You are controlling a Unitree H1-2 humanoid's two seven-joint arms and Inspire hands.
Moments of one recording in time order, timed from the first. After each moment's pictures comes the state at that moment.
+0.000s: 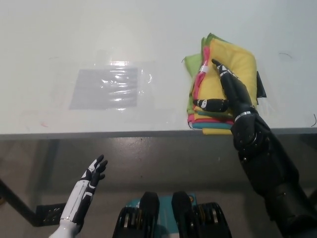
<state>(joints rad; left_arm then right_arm) 0.02 0.14 -0.04 0.04 0.07 -0.16 -0.08 -0.77 -0.07 0.12 0.73 -0.54 0.13 -0.10</state>
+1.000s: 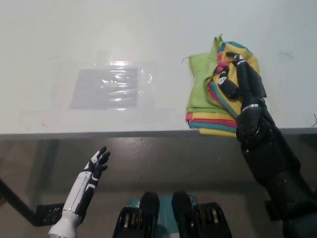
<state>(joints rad) -0.03 0.14 -0.05 0.04 0.08 -0.16 -0.08 -0.84 -0.08 0.11 0.87 -0.48 0.06 -0.33</state>
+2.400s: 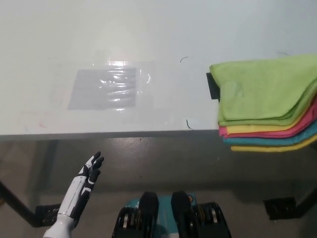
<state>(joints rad) -0.01 0.16 -0.03 0.07 0.12 -0.16 -0.07 -0.58 -0.25 -0.30 0.47 0.03 -0.23 -0.27</state>
